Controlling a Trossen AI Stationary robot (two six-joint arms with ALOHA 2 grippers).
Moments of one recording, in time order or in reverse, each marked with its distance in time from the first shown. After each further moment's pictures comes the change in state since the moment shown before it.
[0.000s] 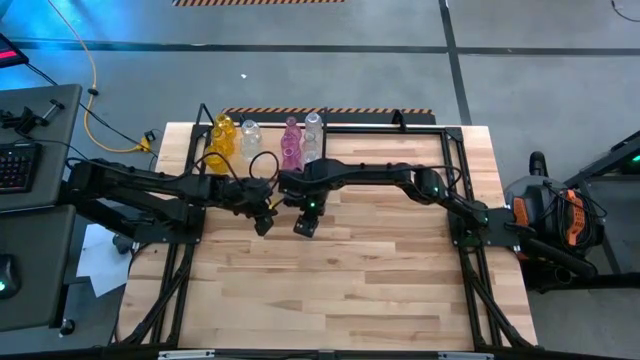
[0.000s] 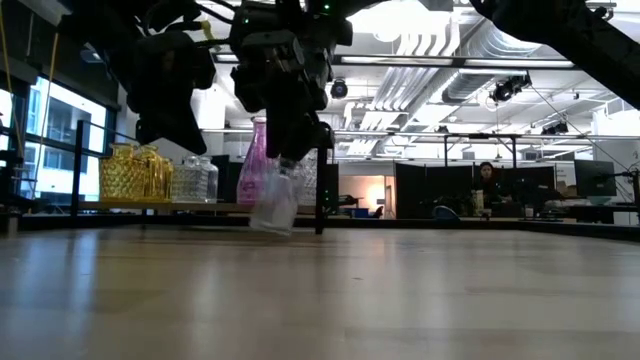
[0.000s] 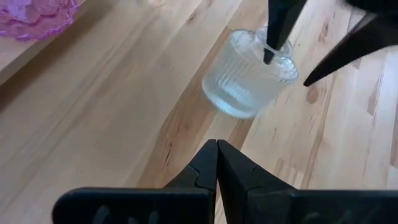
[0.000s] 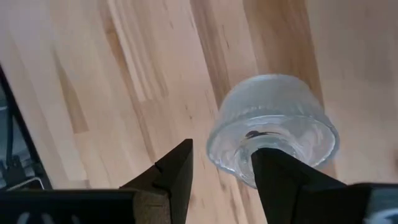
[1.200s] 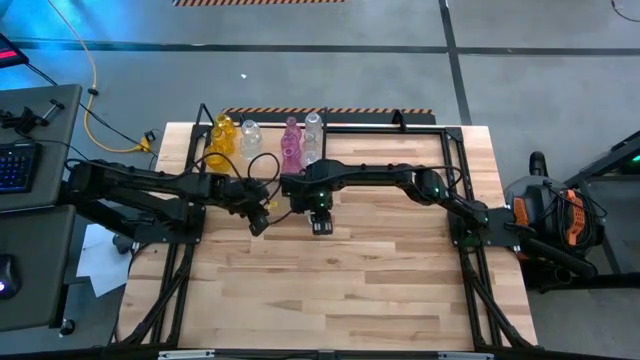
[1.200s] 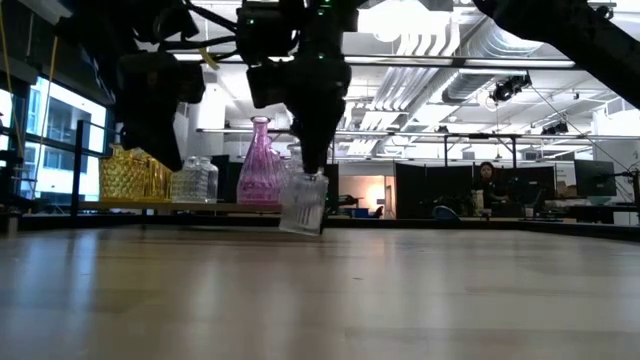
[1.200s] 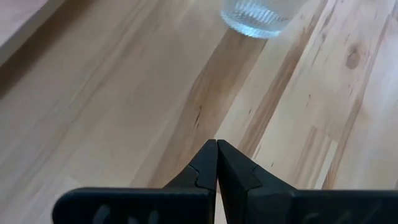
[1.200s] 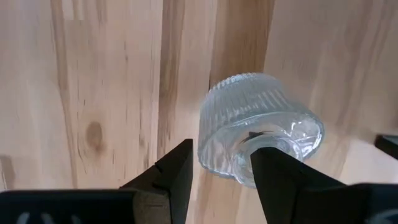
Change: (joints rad) left arm 0.037 0.000 0.000 -0.143 0.021 0.029; right arm 0.006 -0.003 0.013 -0.142 0.239 -0.412
